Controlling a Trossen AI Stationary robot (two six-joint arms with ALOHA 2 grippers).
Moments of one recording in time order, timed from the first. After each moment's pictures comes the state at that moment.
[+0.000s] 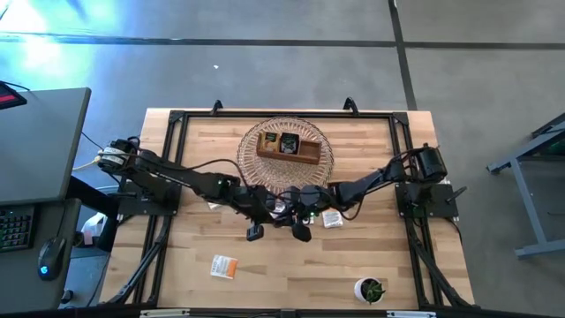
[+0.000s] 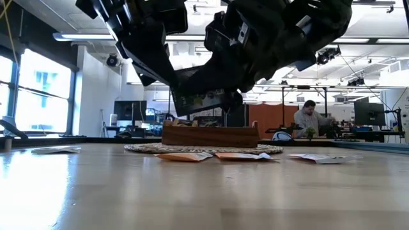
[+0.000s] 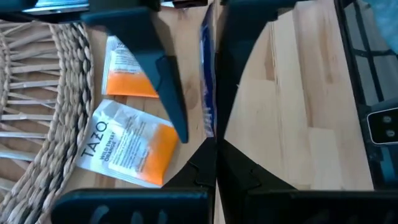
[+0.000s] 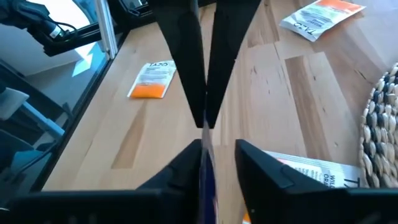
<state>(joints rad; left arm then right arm) -0.20 1.56 0.98 -0.22 0.09 -0.34 0.14 1.87 0.92 0.51 -0.17 0.34</state>
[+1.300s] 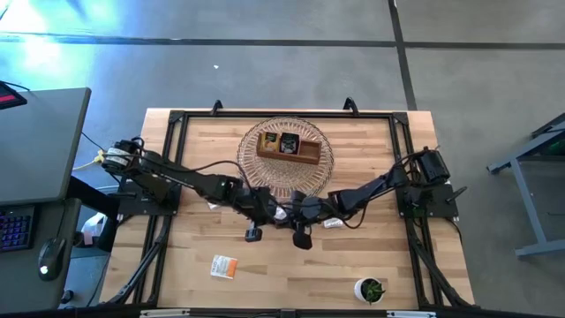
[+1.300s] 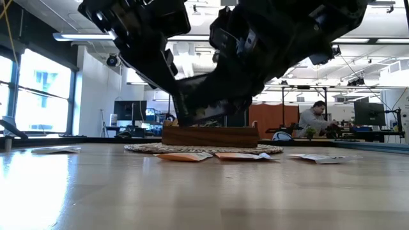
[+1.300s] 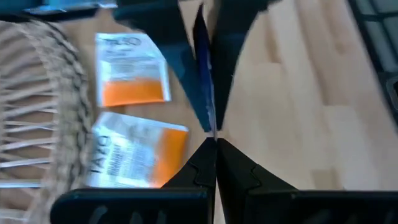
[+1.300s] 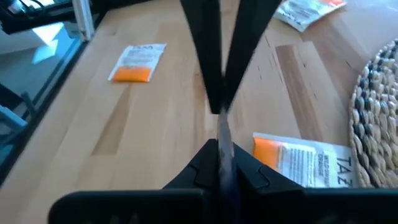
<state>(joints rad) -0.20 1.59 0.98 -0.20 0.10 -0.17 0.22 1.87 0.92 0.44 0.01 0.31</state>
